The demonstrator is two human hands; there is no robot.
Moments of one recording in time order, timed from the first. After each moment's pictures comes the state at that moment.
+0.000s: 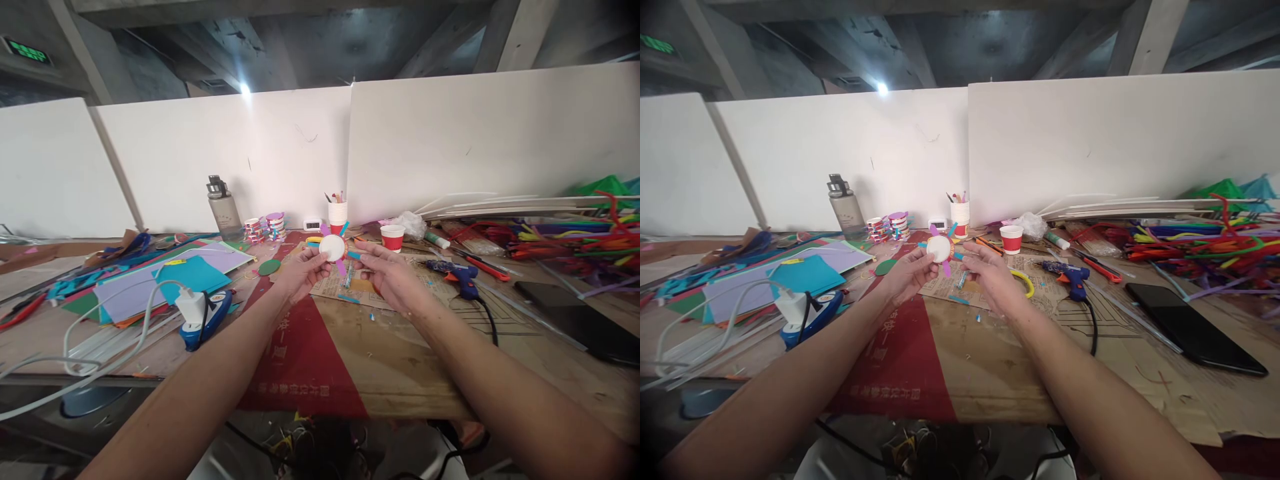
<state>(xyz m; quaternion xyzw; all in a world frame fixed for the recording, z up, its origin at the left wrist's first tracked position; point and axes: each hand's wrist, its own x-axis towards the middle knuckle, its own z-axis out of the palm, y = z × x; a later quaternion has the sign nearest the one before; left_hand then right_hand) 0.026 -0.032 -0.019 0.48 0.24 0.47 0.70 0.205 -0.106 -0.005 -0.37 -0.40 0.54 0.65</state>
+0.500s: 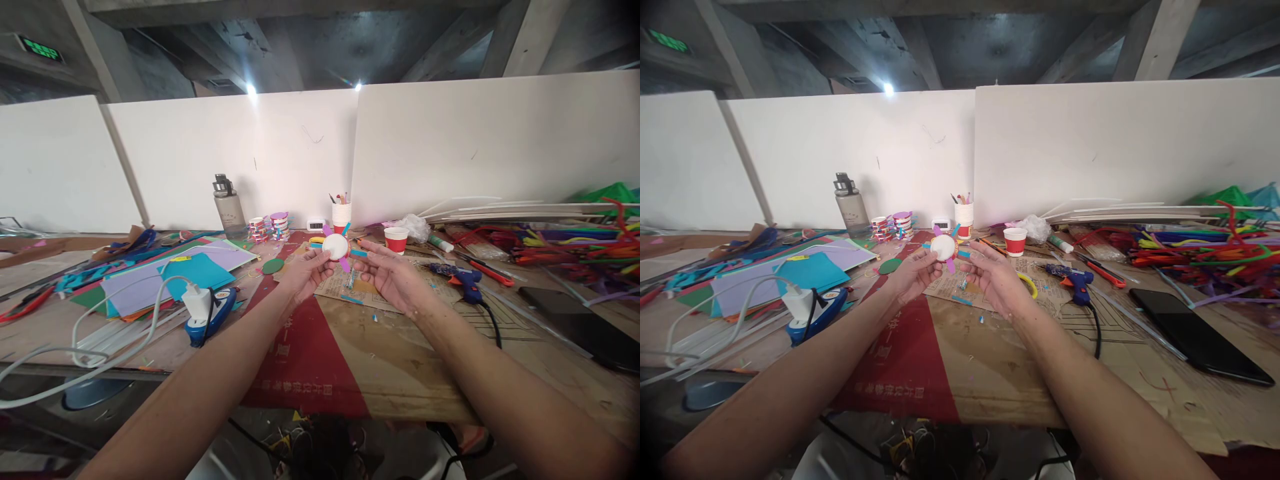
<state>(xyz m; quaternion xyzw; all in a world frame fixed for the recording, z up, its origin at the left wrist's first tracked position) 0.028 -0.033 -0.020 0.43 0.24 0.48 0.72 0.209 -0.105 -0.006 -0.35 -0.36 0.59 0.64</state>
